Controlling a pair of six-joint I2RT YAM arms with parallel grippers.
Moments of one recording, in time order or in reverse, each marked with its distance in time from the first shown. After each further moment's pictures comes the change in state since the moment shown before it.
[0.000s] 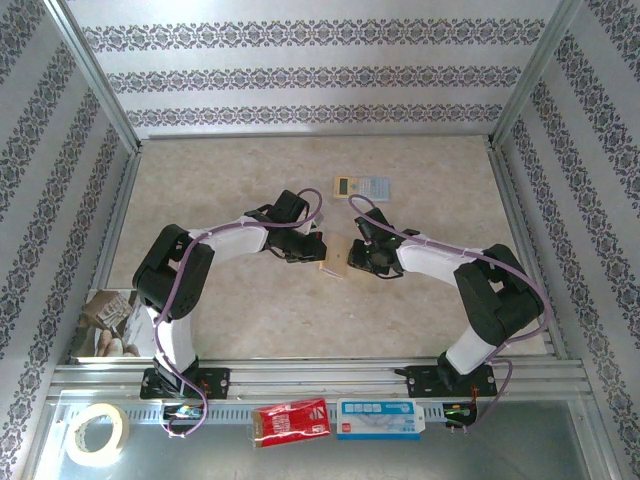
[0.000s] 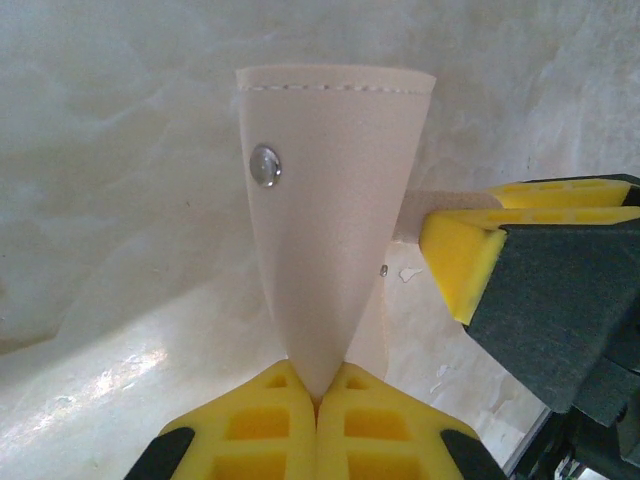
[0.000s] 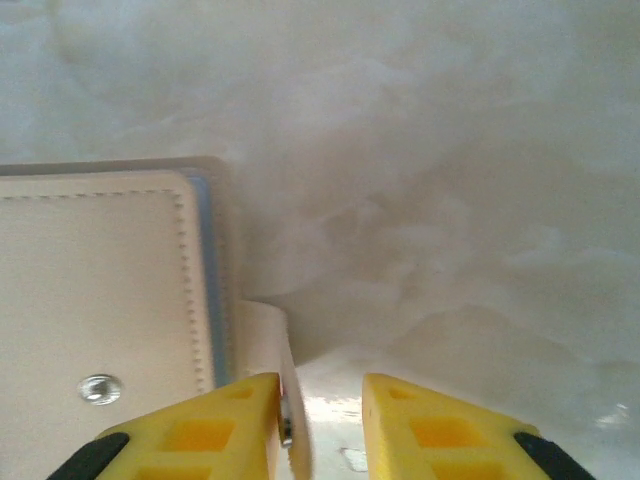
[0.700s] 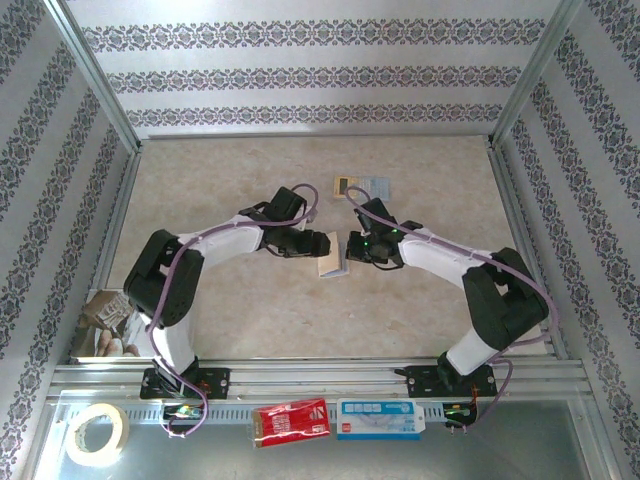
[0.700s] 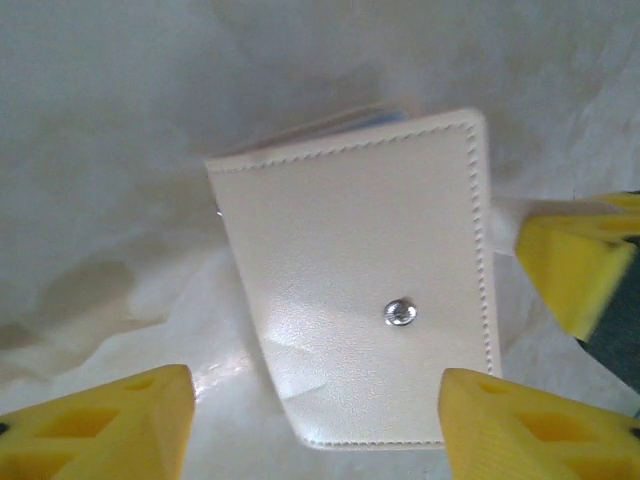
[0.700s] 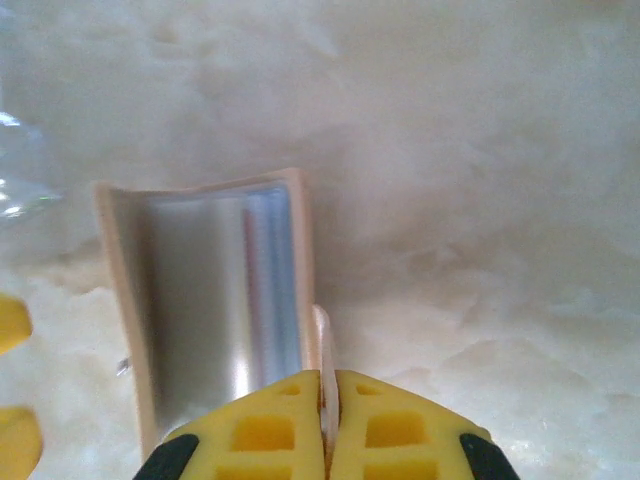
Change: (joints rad) left arm 0.001 -0.088 0.002 -0.064 -0.175 0.032; right arm 0.000 -0.051 0.098 -0.089 -0.019 -0.141
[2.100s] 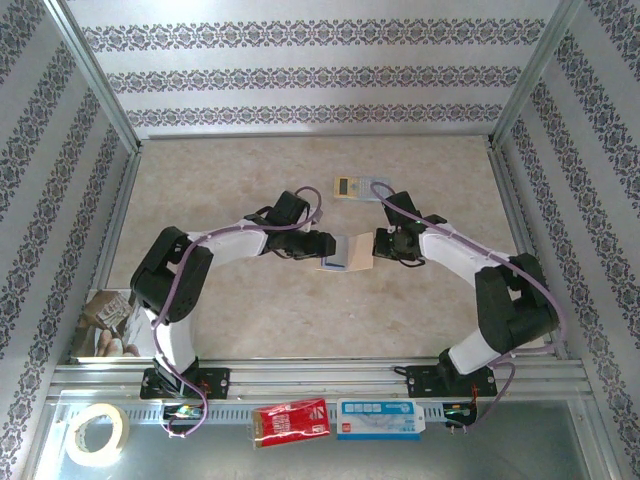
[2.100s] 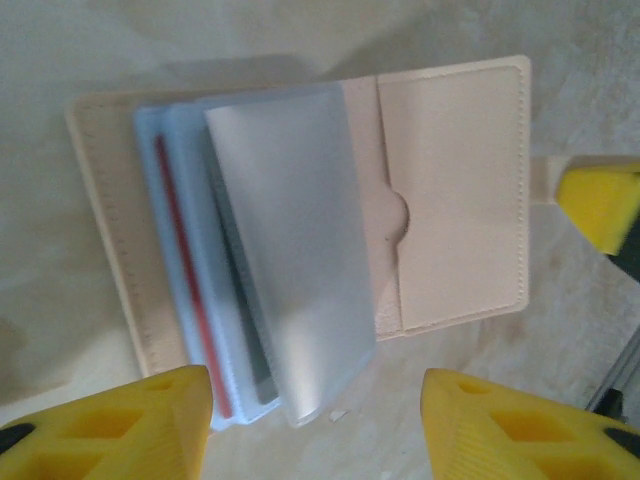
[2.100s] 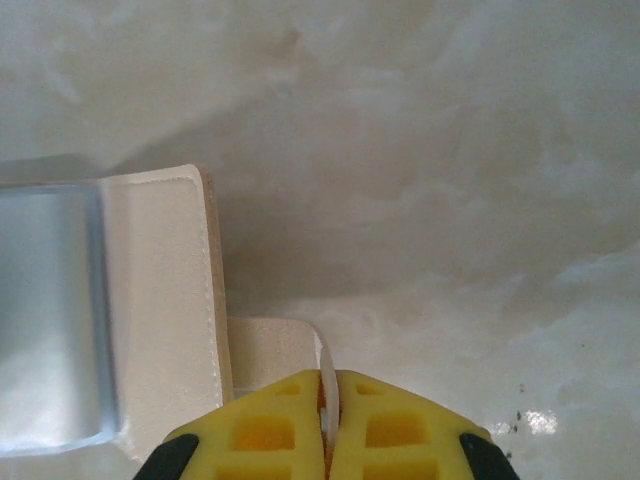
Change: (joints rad) left arm -0.019 0.077 -0.035 0.182 0.112 -0.095; right arm -0.173 -0.014 -0.035 -0.110 0.066 -0.108
